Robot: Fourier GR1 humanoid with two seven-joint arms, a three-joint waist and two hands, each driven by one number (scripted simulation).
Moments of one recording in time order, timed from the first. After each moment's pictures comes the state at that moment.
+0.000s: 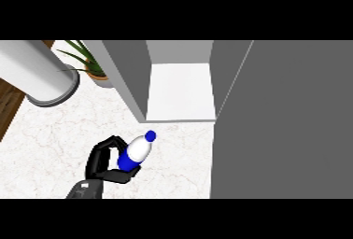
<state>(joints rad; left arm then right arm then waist) -0.30 0.06 0.19 -0.49 -0.09 -0.07 -1.00 1.01 -0.37 0.50 -2.50 -0.01 0.10 -0.42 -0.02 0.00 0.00</state>
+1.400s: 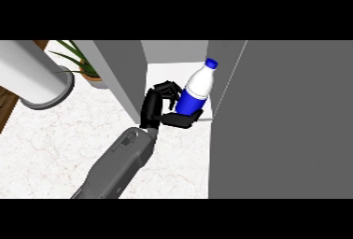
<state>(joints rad) -0.66 0.00 -0.42 -0.79 0.42 0.46 -0.41 1.07 -0.43 0.40 -2.49 -0.03 0.11 -0.54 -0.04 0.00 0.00</state>
